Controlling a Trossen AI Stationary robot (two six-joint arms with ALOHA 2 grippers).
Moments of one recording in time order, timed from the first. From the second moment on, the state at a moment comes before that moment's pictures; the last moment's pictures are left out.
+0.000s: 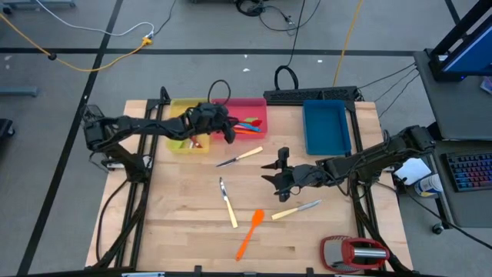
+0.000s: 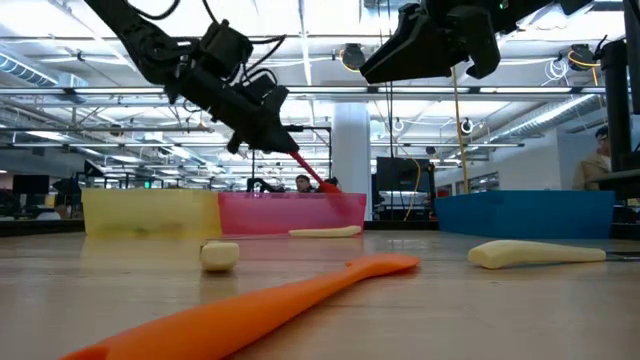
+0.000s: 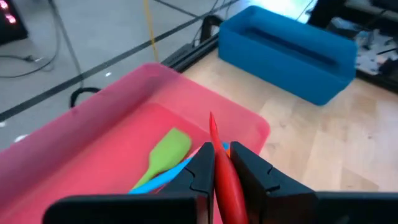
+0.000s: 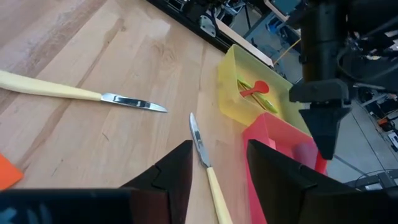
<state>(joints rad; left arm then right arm) 0.44 1.54 0.79 0.33 -0.02 -0.18 0.27 1.38 0.80 0.14 0.47 -0.43</state>
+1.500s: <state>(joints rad) 0.65 1.73 0.79 0.41 -0.11 -0.08 0.27 1.38 0.80 0.13 0.47 -0.35</state>
